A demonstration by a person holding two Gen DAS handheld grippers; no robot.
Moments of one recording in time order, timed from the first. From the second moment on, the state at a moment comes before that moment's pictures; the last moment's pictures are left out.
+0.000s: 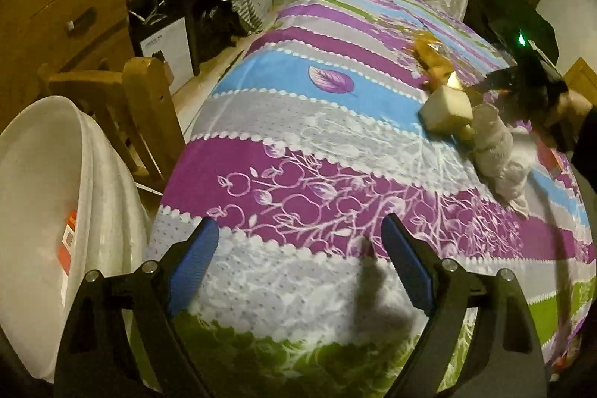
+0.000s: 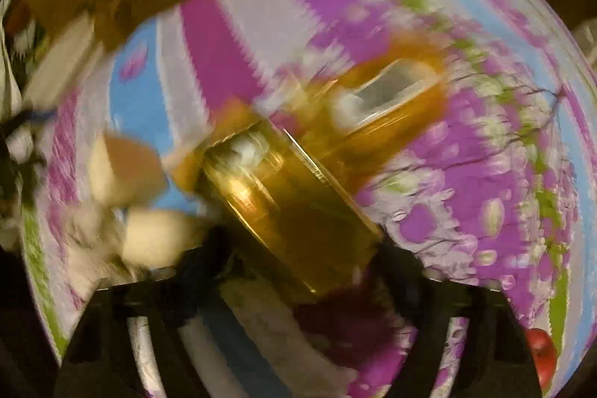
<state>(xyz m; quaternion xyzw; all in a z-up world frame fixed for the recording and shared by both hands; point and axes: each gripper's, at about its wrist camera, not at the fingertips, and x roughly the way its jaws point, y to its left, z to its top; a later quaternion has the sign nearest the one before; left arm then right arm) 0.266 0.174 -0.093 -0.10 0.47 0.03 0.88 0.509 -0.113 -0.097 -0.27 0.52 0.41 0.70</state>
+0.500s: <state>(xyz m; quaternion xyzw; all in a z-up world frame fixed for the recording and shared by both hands) 0.245 0.151 -0.091 -0.09 0.46 0.01 0.88 0.341 -0.199 0.005 -0.13 0.39 0.37 0.83</state>
